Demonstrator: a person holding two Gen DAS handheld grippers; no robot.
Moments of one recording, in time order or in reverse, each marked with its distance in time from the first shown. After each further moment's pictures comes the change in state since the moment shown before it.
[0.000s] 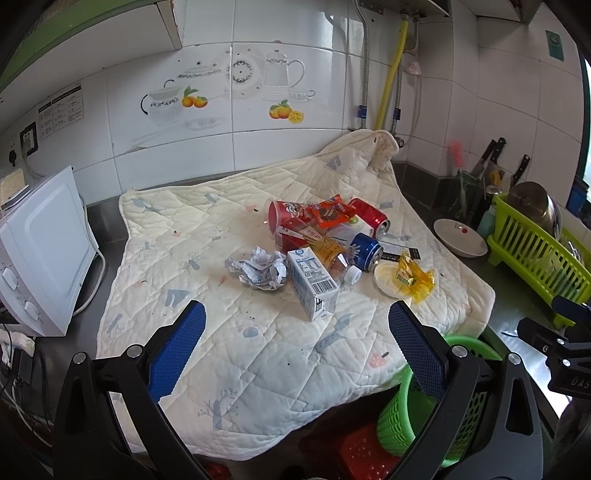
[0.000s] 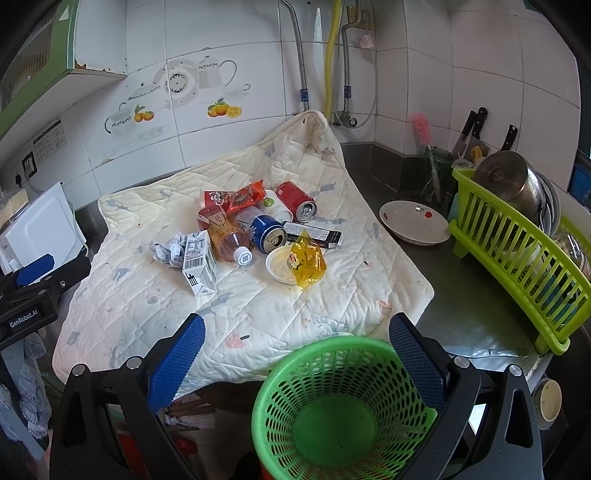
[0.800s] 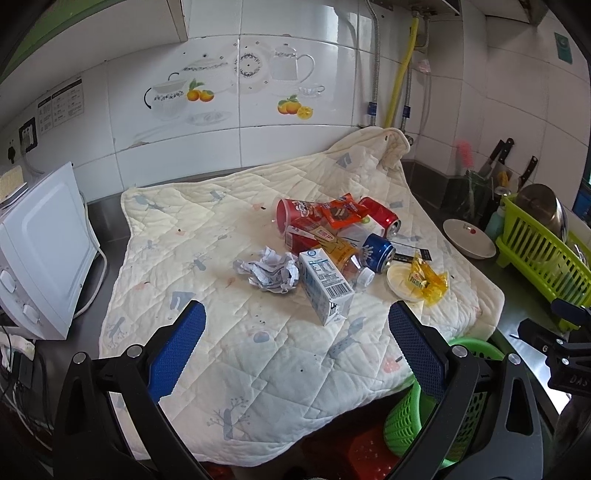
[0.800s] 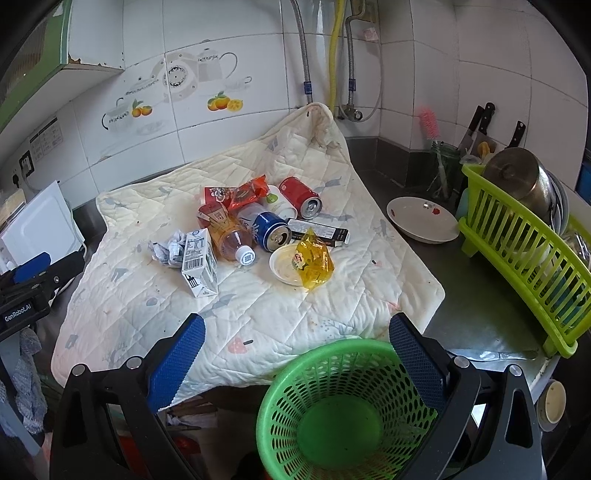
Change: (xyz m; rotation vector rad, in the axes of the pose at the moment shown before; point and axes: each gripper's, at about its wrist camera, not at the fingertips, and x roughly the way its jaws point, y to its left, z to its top) left arm 0.019 0.018 0.008 -0.011 0.021 0.009; right arm 0.022 0.005 0.008 0.001 0.026 0.009
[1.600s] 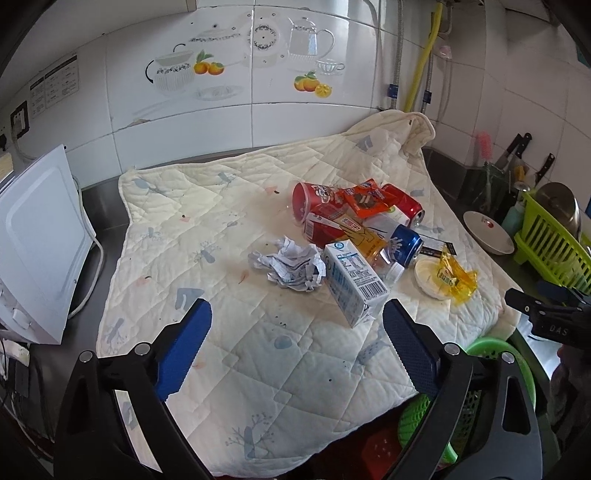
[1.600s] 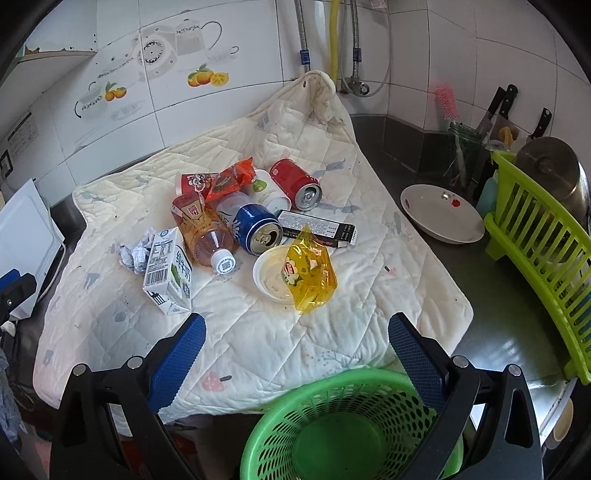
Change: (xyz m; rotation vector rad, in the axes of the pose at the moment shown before) left arm 0.050 0.034 0.010 -0.016 0.073 0.005; right arm 0.101 -0.014 0.034 0.004 0.081 0.005
